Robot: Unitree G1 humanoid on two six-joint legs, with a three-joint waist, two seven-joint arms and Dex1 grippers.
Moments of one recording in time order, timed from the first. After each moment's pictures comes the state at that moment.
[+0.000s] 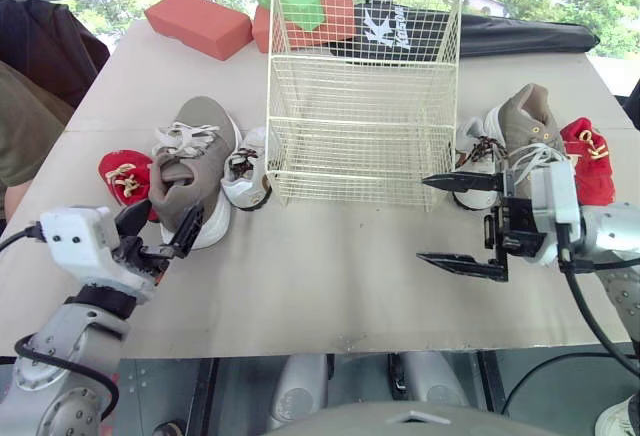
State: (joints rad) left arm 0.41 0.49 0.61 -0.72 -0.84 0.47 -0.33; right arm -0.25 -0.76 -0.01 -0.57 0.61 0.45 0.95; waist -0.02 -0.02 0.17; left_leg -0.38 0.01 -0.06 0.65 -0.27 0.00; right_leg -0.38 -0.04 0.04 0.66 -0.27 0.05
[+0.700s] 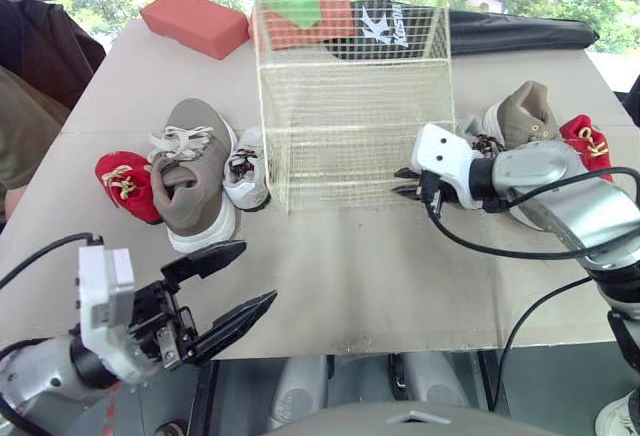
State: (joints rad) left arm 0.67 0.67 0.66 -0.85 -1.04 0.44 -0.89; right arm -0.73 -0.77 0.40 -0.46 0.30 0.88 0.83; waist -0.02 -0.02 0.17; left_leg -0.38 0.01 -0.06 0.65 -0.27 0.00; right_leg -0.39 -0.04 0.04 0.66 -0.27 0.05
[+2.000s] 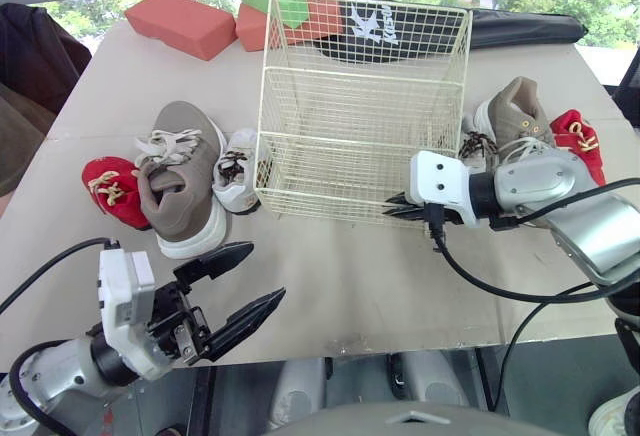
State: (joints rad) left arm 0.66 0.64 0.58 -0.85 -0.96 0.42 -0.86; right arm -0.68 -0.78 0.40 -0.54 0.29 0.79 0.99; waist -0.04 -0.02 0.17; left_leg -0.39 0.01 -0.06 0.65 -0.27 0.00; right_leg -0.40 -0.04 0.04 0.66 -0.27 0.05
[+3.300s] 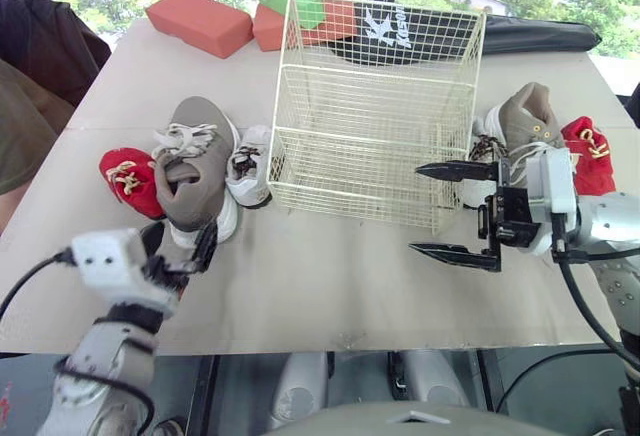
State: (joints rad) left arm 0.37 0.38 0.45 -0.74 -0.57 0.52 -0.10; right arm -0.25 -0.69 -0.08 -0.59 0.67 0.43 1.04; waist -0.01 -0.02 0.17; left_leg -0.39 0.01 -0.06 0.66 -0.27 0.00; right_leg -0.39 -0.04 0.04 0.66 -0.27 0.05
